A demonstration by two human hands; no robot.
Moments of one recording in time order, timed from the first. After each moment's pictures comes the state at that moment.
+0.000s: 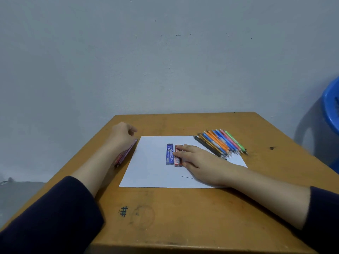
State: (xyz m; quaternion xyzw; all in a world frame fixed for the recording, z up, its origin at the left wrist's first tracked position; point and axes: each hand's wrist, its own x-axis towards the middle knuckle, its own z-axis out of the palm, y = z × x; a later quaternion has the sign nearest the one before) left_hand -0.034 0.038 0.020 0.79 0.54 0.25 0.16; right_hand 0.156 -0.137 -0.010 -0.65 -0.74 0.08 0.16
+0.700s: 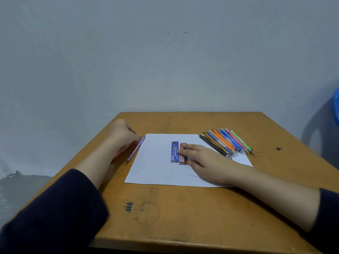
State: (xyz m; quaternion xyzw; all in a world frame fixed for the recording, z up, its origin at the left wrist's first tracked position) left_hand -0.040 0.040 0.028 0.72 0.62 0.23 0.22; right_hand 0.155 -0.139 -0.006 -0.65 -0.74 0.08 0.15
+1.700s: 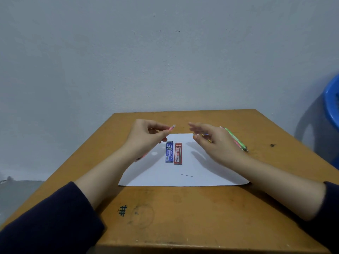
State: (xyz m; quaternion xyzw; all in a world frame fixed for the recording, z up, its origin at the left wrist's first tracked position) left_hand -0.001 -0.029 0.028 0.76 0.33 0.38 0.41; right_hand 0.175 -0.140 0.012 -0.65 -0.63 0.05 0.43
